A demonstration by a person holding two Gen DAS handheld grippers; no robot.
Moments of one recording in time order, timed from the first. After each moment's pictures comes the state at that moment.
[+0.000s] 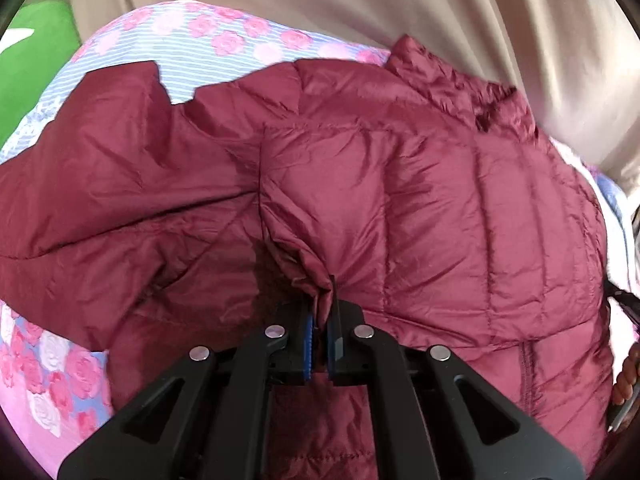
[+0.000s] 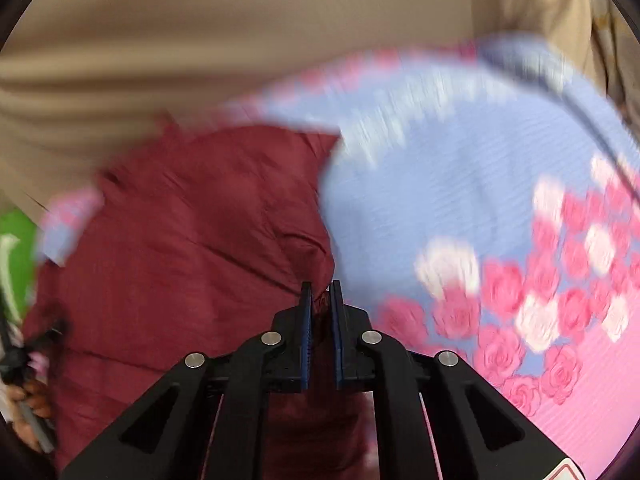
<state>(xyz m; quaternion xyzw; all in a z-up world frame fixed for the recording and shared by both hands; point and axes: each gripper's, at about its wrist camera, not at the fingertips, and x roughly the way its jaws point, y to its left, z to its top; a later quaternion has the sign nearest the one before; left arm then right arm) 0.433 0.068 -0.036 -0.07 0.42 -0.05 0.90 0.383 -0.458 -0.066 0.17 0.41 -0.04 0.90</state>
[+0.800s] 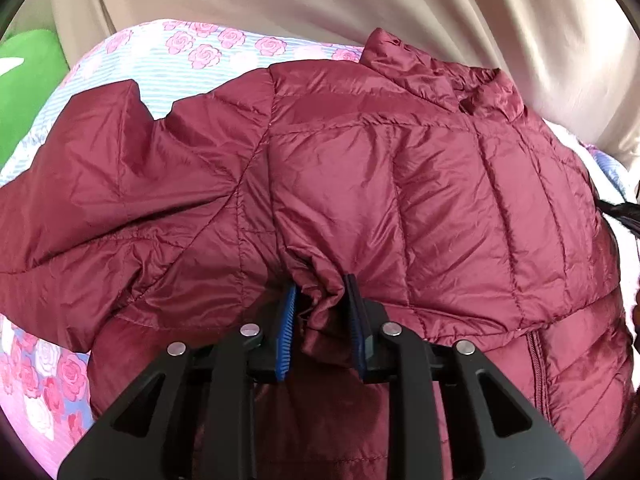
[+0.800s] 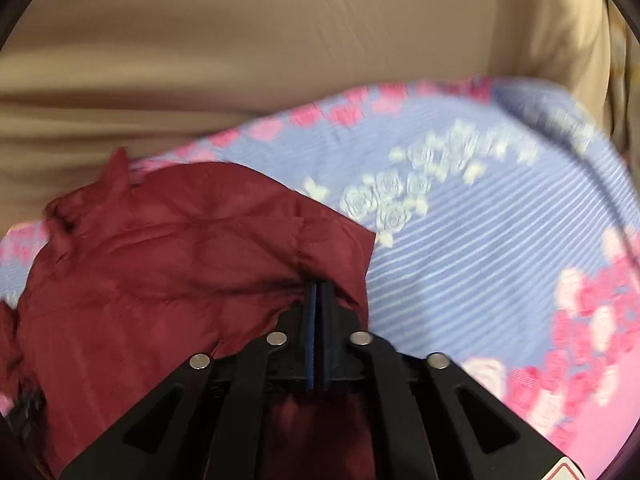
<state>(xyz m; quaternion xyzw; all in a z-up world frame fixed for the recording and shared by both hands) 0.425 0.051 -0.038 -0.03 0.40 -0.05 0.92 0.451 -0.420 -0.011 0.13 0.36 -0.10 0.92</state>
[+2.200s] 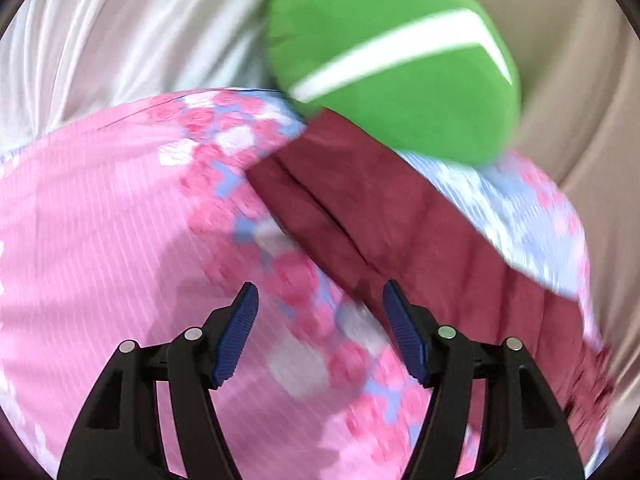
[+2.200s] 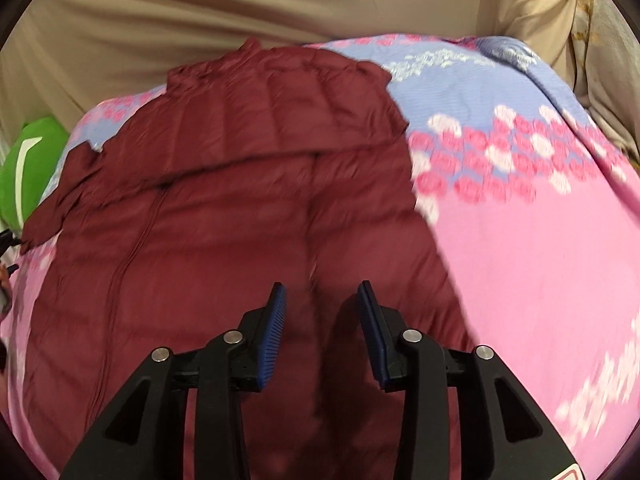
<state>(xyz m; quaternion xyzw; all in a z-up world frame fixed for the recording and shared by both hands) 0.313 0.451 -0.027 -0.36 0.30 0.28 0.84 0.198 -0.340 -0.019 0.10 0.42 -0.03 0.90</state>
